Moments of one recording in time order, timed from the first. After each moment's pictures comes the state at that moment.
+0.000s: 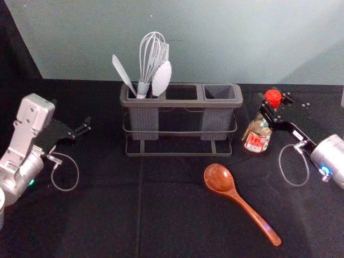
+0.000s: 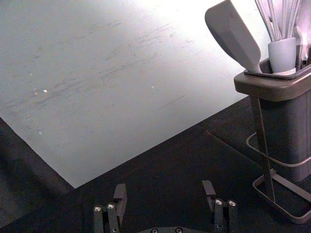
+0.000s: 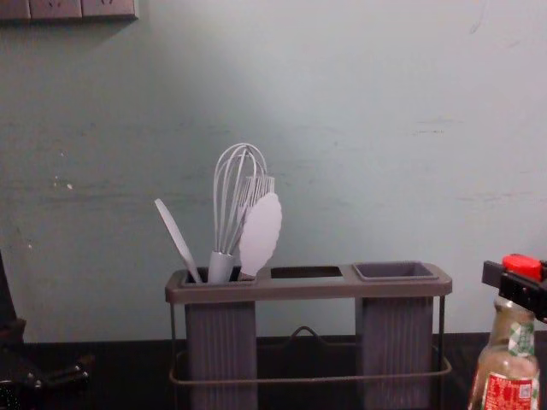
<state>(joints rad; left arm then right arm) -0.20 0.60 0.45 -1.41 -0.25 -0.12 0.03 0.18 0.40 -0.17 -1.43 0.39 -0.12 0.42</state>
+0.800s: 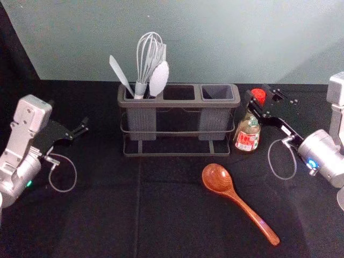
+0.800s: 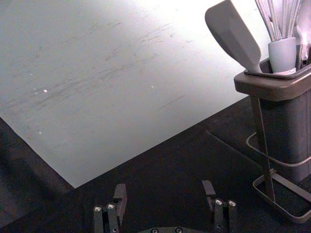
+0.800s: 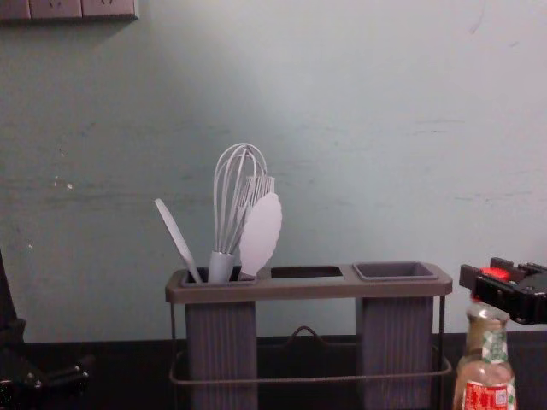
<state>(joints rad) -0.20 0.60 0.45 -1.41 -0.25 -0.12 0.03 0.25 0.36 -0.21 -1.33 0.39 -0.14 0.42</state>
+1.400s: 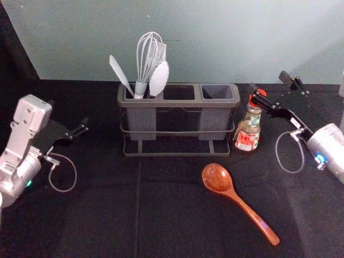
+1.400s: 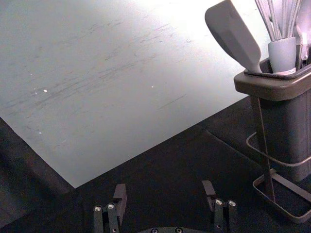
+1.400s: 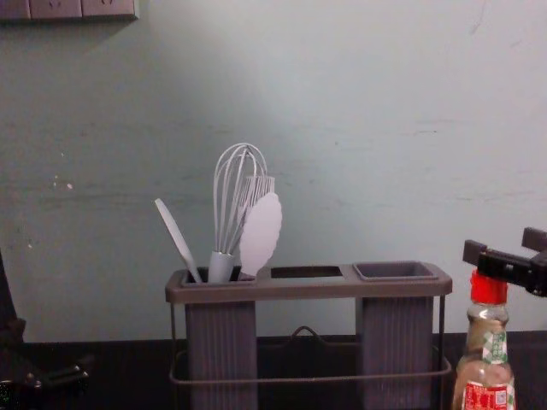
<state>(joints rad) -0.20 0.60 0.45 -1.41 -0.25 -0.12 0.03 0.23 0.37 -0.17 -1.40 0.38 -0.15 0.39</state>
